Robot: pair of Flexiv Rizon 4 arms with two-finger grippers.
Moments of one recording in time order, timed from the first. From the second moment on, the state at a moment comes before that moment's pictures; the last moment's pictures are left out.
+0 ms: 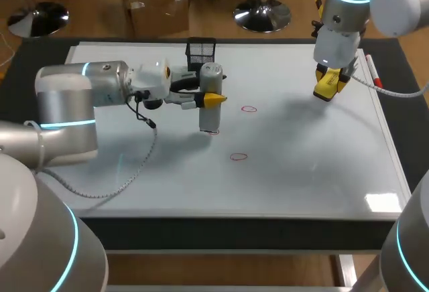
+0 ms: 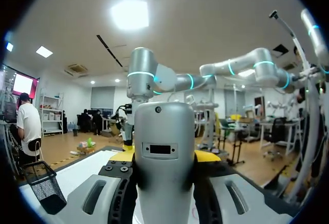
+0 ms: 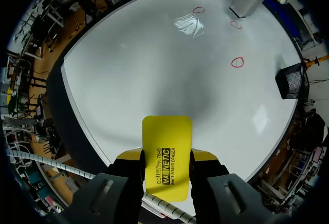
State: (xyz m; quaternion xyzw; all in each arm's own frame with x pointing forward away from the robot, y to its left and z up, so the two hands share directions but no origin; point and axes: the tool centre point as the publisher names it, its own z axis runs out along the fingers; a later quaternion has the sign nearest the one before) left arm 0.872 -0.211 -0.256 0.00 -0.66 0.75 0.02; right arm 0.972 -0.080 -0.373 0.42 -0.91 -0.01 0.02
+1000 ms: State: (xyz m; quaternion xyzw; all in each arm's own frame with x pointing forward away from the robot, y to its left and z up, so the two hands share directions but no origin) left arm 0.882 -0.219 -0.278 0.00 -0.67 0.74 0.02; right arm 0.972 -0.080 -0.373 0.42 -0.91 -0.01 0.02
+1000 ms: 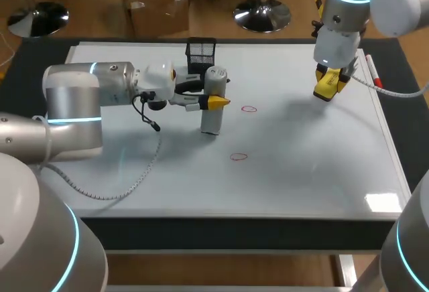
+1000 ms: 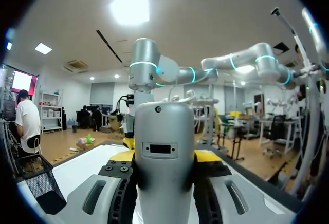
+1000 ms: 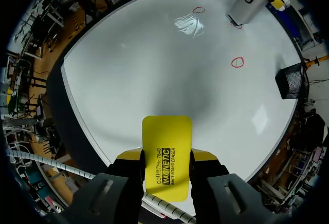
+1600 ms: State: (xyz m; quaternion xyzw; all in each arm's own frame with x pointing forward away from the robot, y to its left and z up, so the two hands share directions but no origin) left arm 0.883 -0.217 -0.292 -0.01 -0.68 0.73 0.02; right arm 0.972 -0.080 -0.373 0.42 -0.91 -0.01 0.02
